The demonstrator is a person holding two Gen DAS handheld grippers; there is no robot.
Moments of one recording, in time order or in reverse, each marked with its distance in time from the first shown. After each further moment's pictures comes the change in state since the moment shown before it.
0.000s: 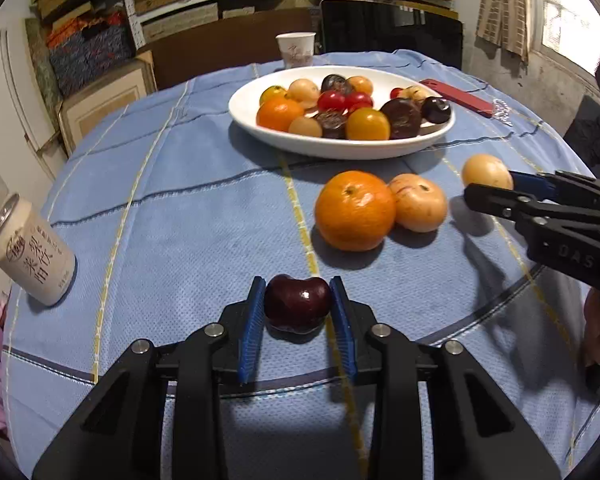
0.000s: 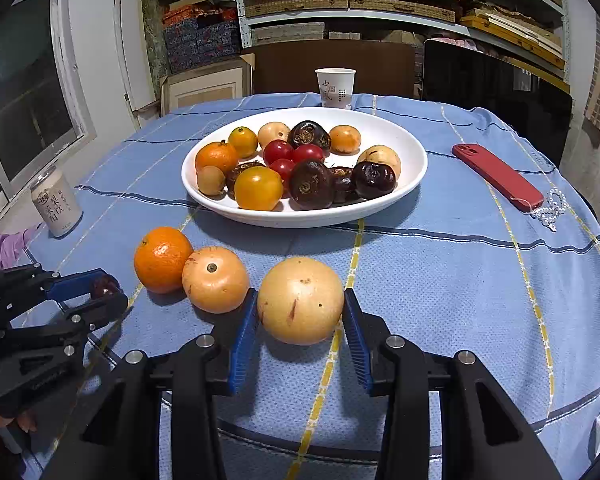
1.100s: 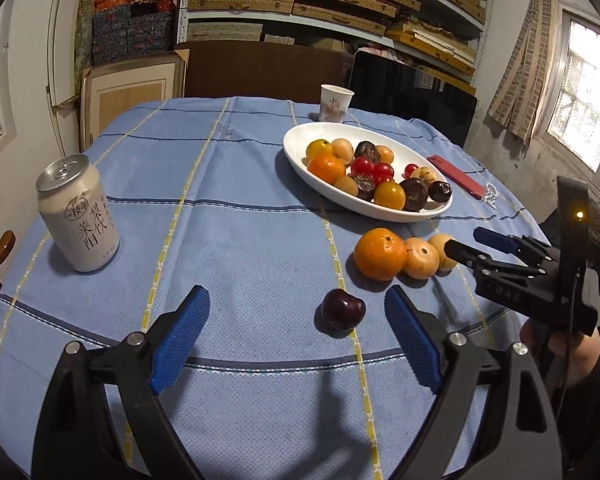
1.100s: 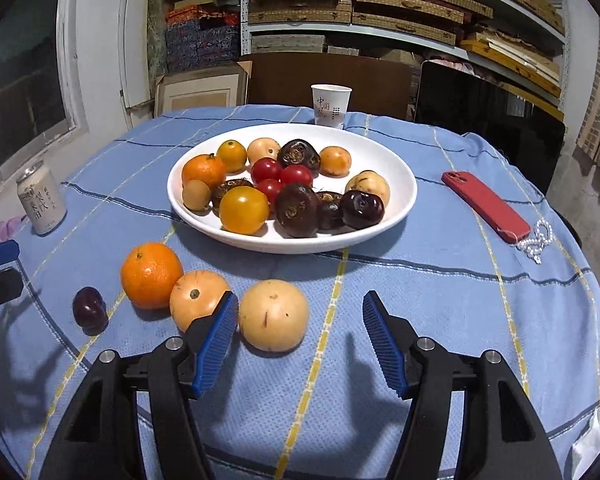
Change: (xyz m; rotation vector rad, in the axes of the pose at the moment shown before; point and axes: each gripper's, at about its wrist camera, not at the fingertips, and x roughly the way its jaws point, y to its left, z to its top) left arm -0.056 0.062 -0.014 -0.246 -0.120 -0.100; right arm 0.007 0.003 0.011 -0.074 -0.040 -0.088
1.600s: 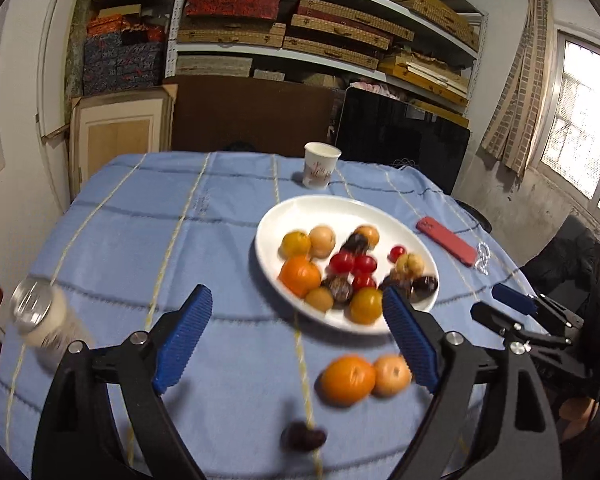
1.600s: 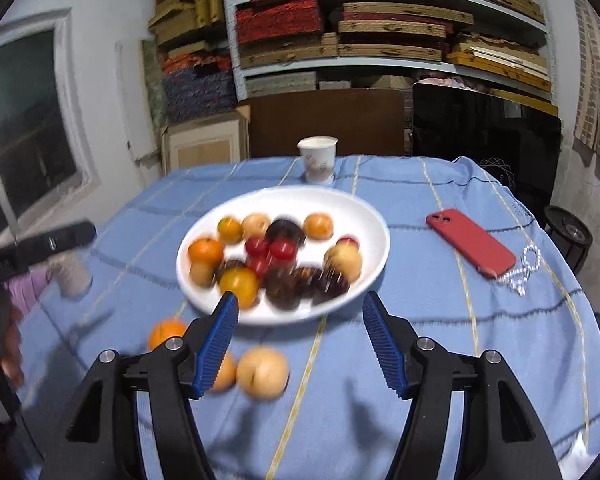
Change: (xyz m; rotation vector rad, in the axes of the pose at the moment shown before) left arm 0.009 -0.020 0.088 -0.012 -0.107 -0.023; right arm -0.043 -0.035 0.026 0.082 -0.113 0.082
